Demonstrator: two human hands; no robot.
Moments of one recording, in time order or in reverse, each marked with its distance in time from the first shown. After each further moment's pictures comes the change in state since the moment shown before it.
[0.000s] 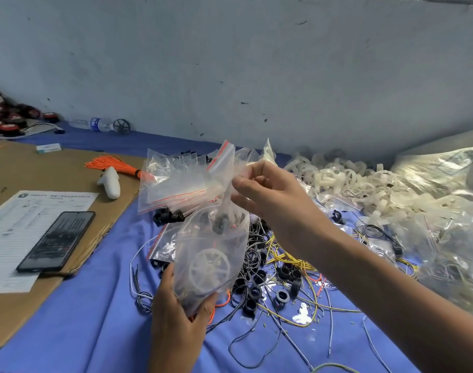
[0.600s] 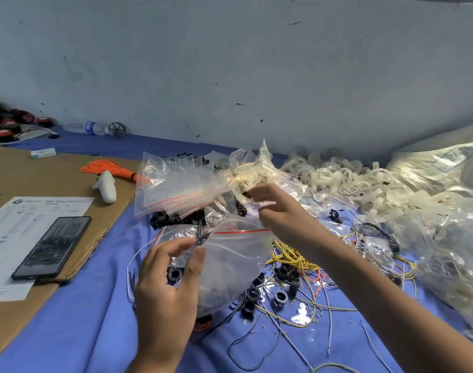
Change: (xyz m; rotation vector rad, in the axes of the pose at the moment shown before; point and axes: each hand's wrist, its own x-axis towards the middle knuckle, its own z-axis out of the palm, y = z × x) left_hand 0.034 0.082 -0.029 -0.085 0.138 0.175; right_hand 0.010 0.050 -0.053 -0.464 -0.082 0.093
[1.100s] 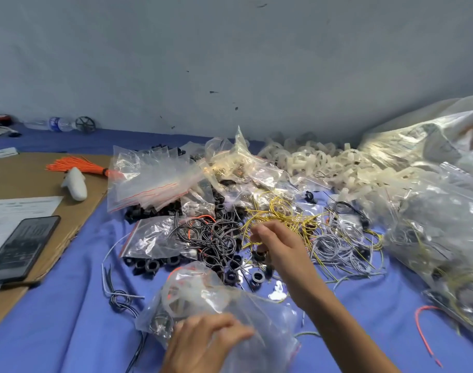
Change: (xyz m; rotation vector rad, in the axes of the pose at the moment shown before) left_hand -0.080 0.027 -0.006 0.187 -0.592 0.592; right_hand -0.072 0.063 0.023 0.322 0.362 0.108
